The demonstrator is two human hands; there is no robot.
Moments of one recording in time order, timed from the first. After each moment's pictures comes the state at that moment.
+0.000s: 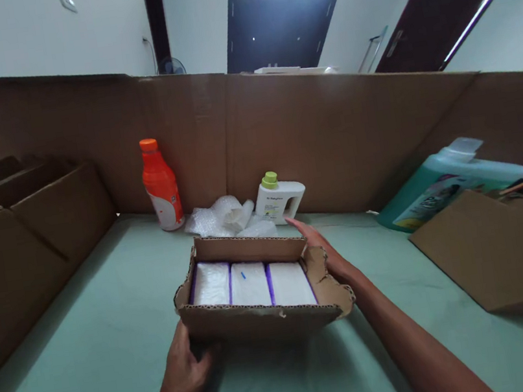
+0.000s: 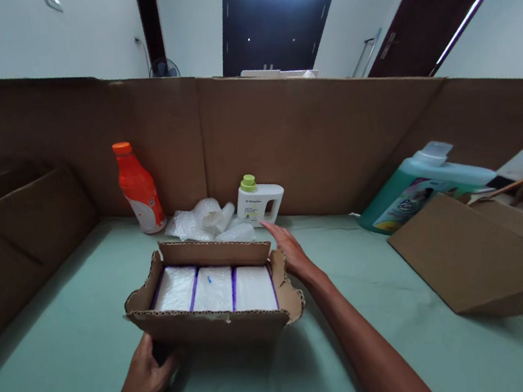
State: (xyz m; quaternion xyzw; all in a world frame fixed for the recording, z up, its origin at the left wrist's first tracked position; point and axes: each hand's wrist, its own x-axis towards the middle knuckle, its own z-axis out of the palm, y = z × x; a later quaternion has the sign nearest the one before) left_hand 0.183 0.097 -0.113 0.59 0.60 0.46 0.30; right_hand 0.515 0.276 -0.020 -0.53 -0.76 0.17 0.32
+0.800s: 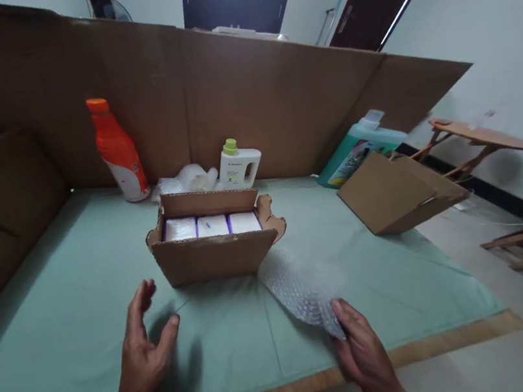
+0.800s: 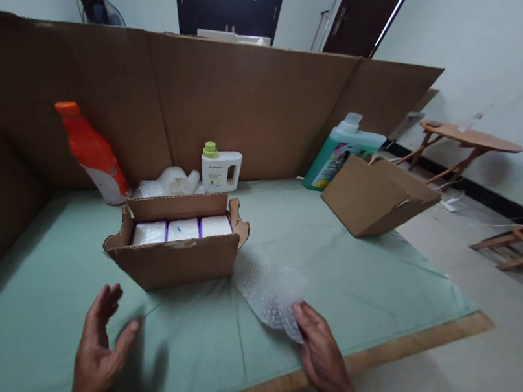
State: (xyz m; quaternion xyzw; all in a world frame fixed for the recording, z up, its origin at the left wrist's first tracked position) left_hand 0.168 0.021 -0.073 0.52 0.60 0.50 0.34; right_hand 0.514 -0.031 -0.056 -0.65 -0.43 0.37 0.51
